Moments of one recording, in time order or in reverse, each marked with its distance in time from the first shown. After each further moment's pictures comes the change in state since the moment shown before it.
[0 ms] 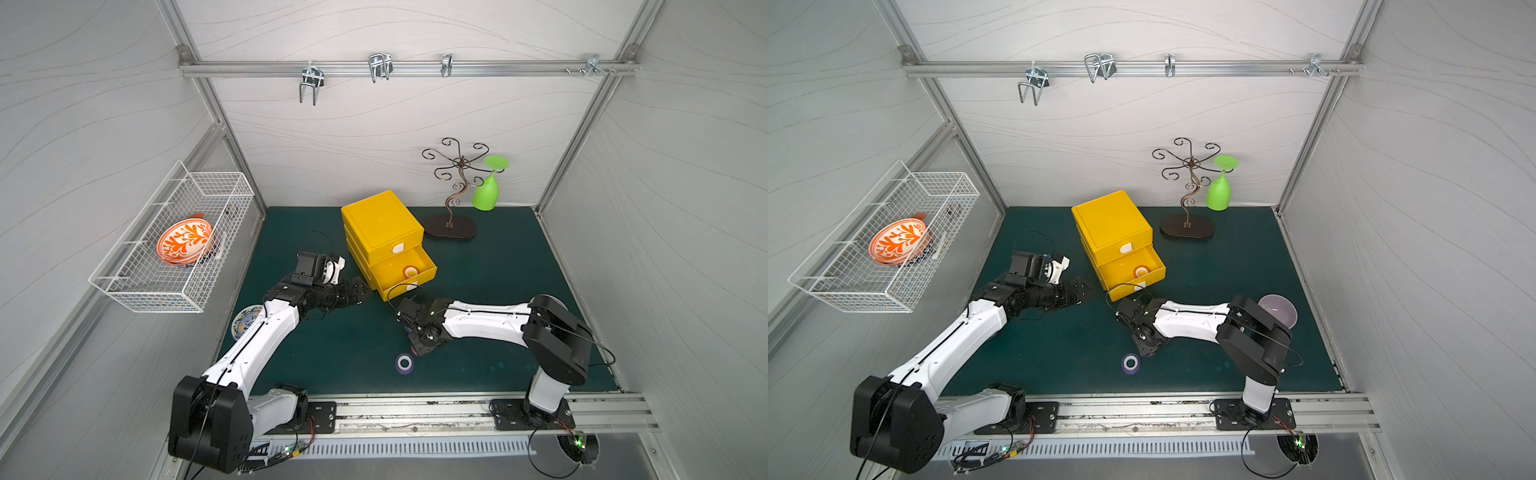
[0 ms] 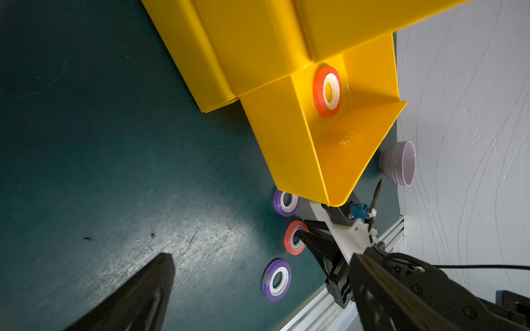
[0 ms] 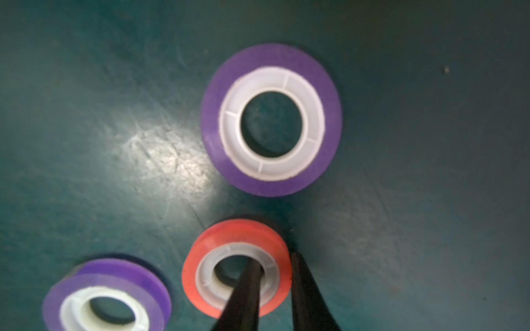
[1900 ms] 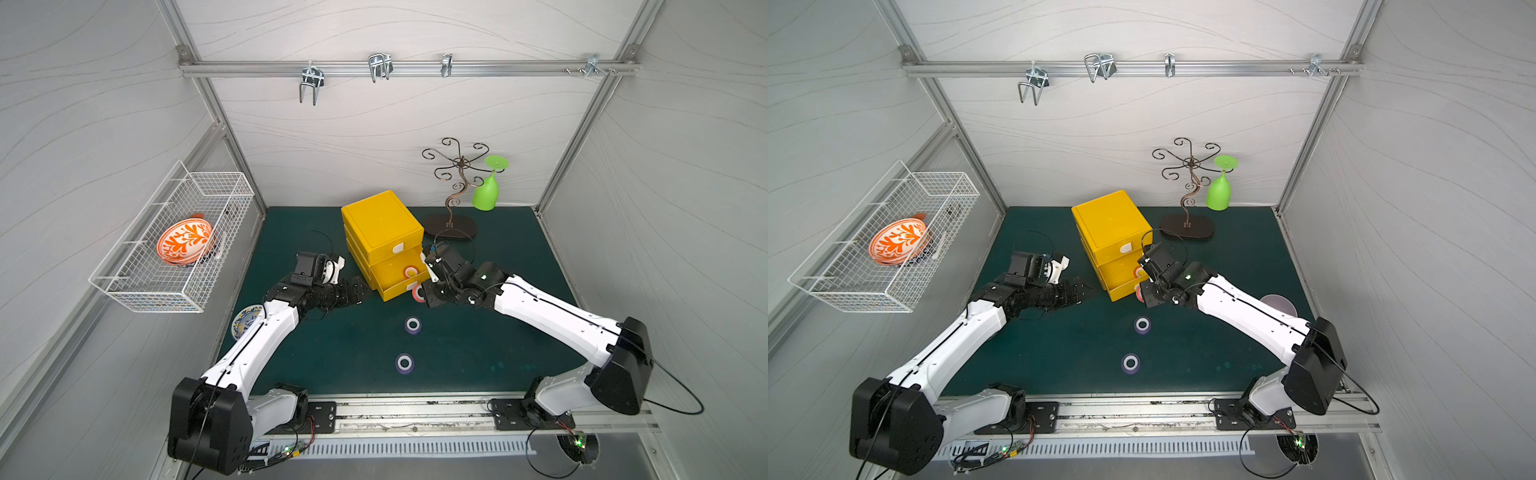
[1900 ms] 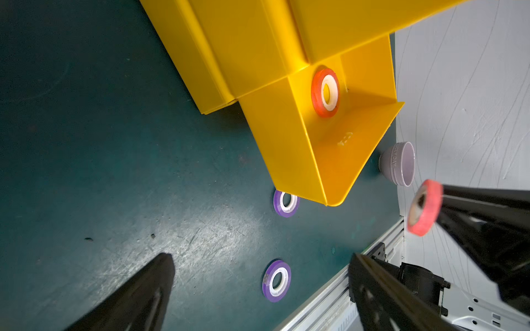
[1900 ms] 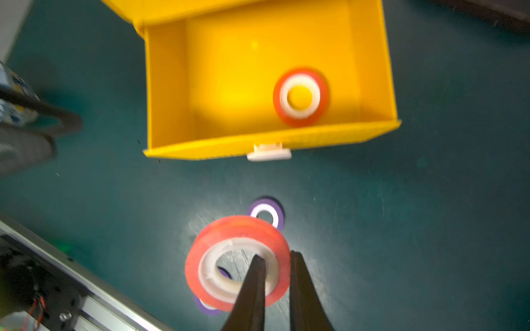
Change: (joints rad) left arm 0.000 -0.008 0.000 0.000 -0.003 0.000; right arm -0.218 -0.298 0.247 -0.048 -0.029 -0.106
